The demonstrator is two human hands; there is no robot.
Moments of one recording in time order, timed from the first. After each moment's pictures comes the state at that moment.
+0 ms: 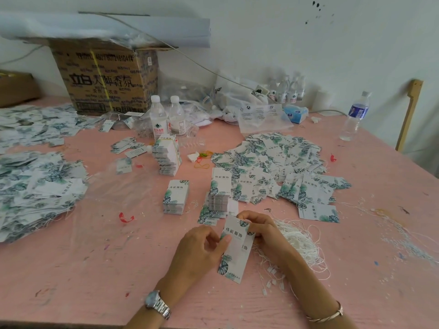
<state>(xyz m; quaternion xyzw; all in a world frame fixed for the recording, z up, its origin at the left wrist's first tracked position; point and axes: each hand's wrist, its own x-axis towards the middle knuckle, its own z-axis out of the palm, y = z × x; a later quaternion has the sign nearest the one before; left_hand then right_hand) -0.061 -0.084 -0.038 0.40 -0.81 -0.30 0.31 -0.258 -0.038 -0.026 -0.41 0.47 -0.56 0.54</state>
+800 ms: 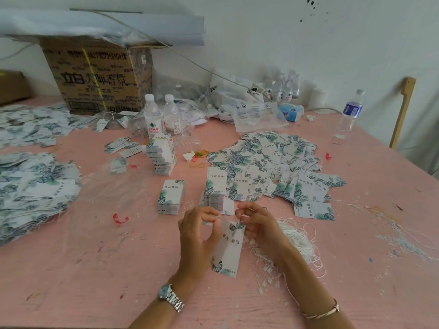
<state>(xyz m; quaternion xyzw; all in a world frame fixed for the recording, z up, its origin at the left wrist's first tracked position) -0.088 -0.086 -0.041 0.31 -0.73 -0.25 0.55 -0.269 -0.048 -0.031 -0.34 0.41 -0.63 0.57</state>
